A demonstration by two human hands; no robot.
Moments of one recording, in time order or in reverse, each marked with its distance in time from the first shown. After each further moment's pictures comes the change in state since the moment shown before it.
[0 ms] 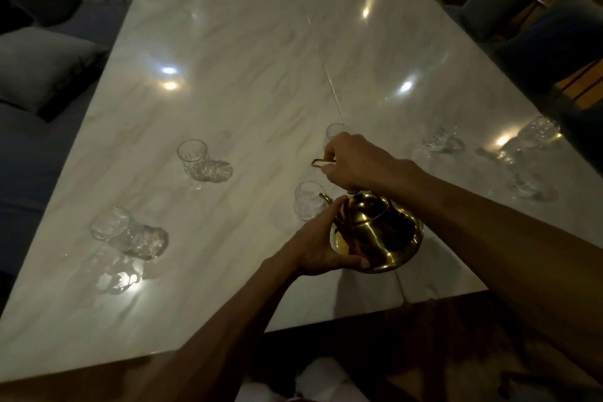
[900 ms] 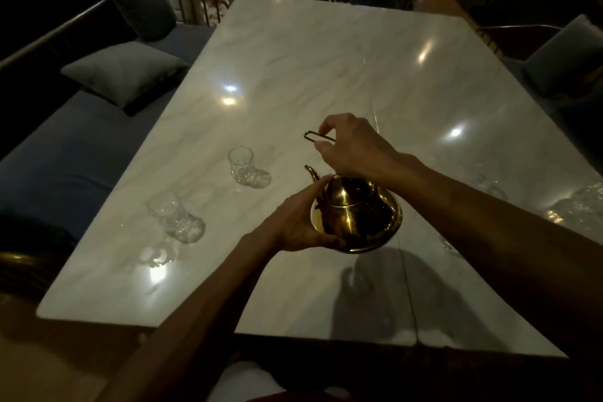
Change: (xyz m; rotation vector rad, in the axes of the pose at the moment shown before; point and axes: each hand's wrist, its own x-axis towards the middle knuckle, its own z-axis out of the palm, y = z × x) left_hand -0.038 0.024 -0.076 0.211 0.310 0.037; right_hand -0.012 -0.065 -0.041 0.191 0.119 -0.290
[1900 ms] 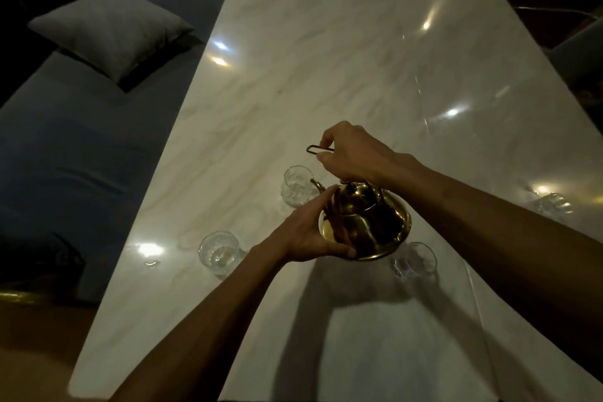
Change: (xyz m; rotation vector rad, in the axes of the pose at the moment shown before) left_hand 0.034 -0.162 -0.134 -0.295 -0.082 -0.076; right_hand 0.198 -0.105 0.115 -0.137 -0.223 0.123
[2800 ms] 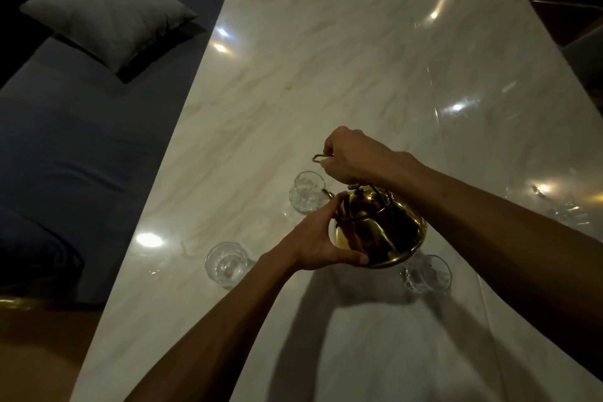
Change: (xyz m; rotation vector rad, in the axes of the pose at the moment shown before) left_hand 0.014 -0.018 -0.012 -0.105 -0.034 -0.079; right_hand 0.059 -0.004 0.022 -0.147 -0.108 0.051
